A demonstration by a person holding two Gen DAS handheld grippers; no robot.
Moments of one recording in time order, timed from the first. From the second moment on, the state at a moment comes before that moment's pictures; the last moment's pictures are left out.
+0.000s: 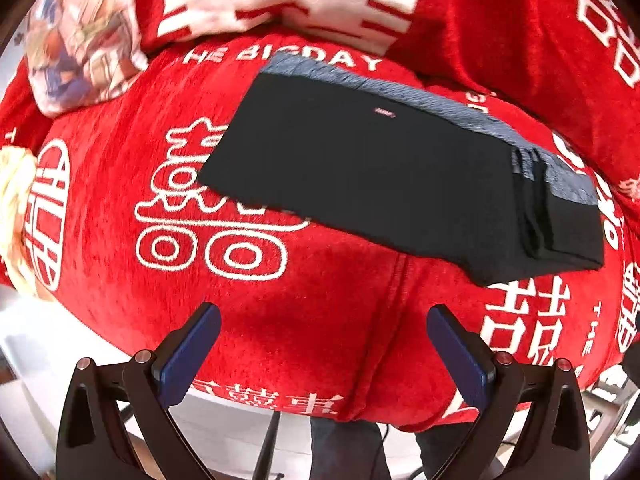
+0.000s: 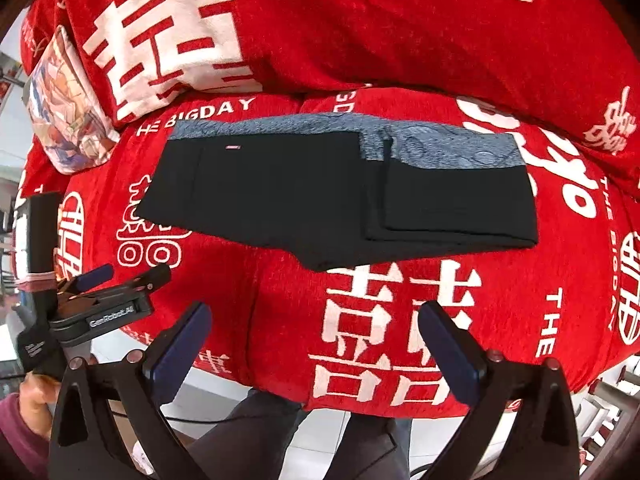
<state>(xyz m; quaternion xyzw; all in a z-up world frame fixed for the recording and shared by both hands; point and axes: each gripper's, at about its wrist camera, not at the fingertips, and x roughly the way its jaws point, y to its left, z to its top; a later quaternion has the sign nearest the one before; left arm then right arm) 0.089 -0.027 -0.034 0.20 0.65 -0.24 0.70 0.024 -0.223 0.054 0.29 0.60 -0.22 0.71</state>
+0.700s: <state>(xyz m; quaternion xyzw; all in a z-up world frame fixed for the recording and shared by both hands) 0.142 -0.034 -0.086 0.04 0.67 -0.27 0.69 0.003 -0.230 -0.034 0.30 0.67 -0.22 0.65</state>
